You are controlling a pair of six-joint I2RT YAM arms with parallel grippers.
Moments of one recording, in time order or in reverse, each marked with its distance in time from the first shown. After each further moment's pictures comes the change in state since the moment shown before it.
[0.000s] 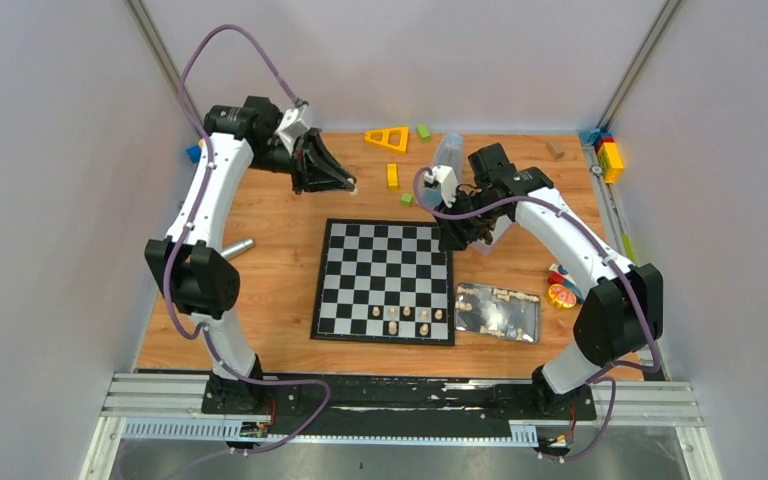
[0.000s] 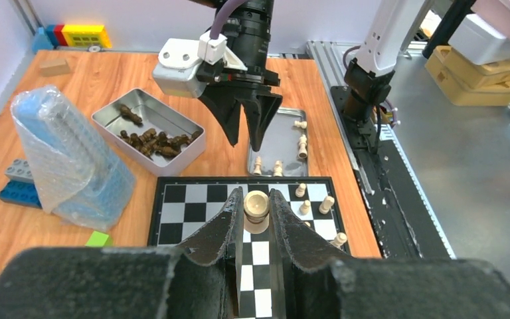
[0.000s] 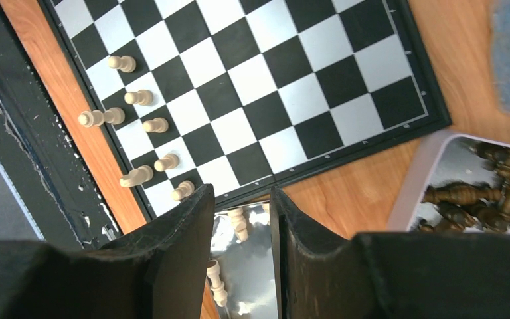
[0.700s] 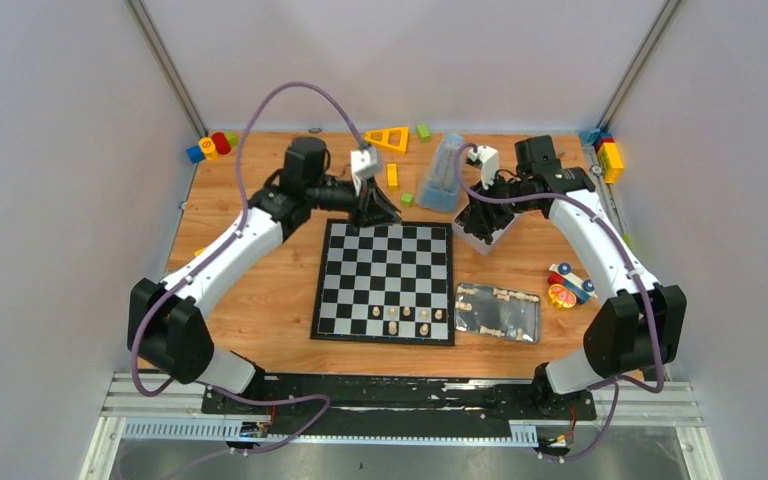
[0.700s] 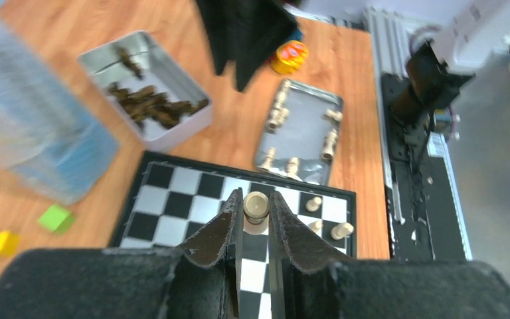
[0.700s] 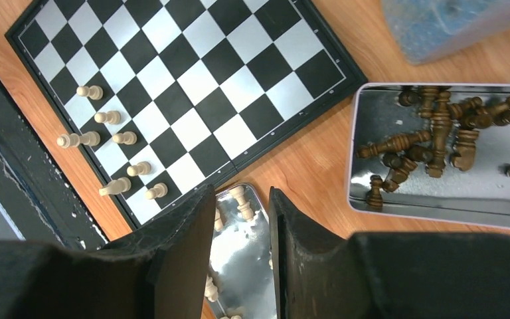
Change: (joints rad) left arm -0.268 -0.296 -0.601 1.326 -0.498 -1.174; right arm -0.200 -0.062 -0.004 0.031 -0.043 0.046
